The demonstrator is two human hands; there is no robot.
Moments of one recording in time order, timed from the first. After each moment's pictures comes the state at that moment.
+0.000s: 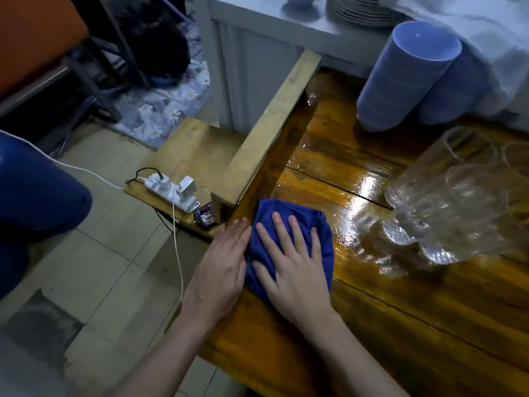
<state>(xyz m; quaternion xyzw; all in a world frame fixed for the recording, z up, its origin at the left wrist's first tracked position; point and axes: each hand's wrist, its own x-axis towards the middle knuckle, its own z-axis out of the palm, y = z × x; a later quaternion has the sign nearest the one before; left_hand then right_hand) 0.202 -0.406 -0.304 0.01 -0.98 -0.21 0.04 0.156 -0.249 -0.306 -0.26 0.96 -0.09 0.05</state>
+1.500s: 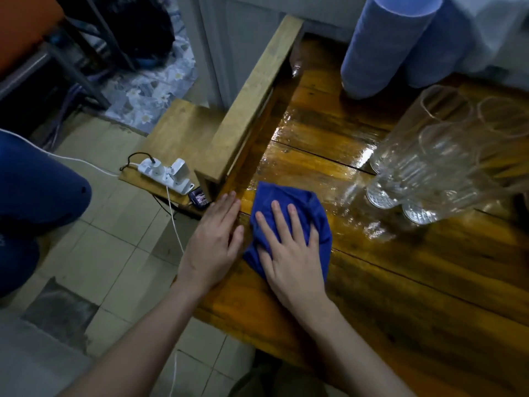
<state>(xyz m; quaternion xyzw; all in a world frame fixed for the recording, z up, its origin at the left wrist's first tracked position) 0.198 -0.404 -0.302 0.02 -0.98 -0.18 0.03 0.185 -0.230 -0.304 -0.23 0.97 -0.11 0.05</state>
